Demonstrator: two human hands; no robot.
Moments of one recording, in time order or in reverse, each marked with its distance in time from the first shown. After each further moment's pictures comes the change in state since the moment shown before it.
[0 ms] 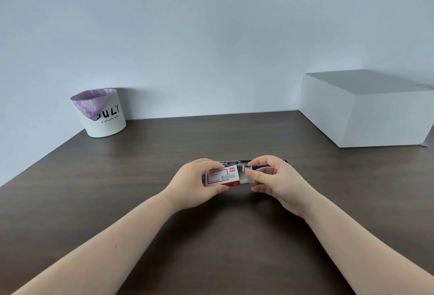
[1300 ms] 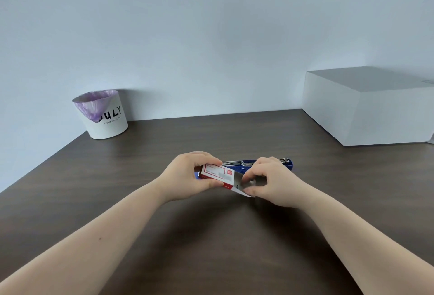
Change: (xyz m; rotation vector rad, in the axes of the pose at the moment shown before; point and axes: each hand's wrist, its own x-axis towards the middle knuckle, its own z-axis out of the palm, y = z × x) left_hand 0.006 -0.009 -0.027 -0.074 -0.057 0.035; right_hand 0.005 -0.009 0.004 -0.996 -0.119 -0.314
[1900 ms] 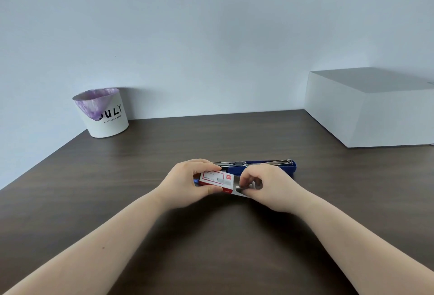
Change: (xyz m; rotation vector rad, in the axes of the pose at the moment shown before) left_hand -0.007 -0.017 0.013 -0.008 0.034 -0.010; right_hand 0.007 -0.004 0.012 -0.022 0.024 -0.076
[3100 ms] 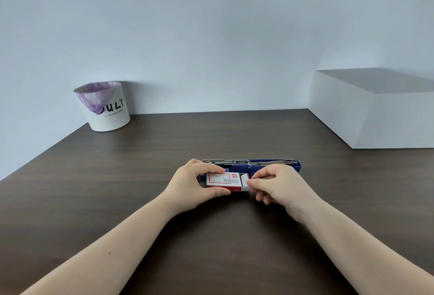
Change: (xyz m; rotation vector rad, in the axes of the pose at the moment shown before) left_hand -0.007 0.003 0.013 -0.116 0.073 -0.153; right_hand -0.005 -0.013 0.003 0.707 0.109 0.503
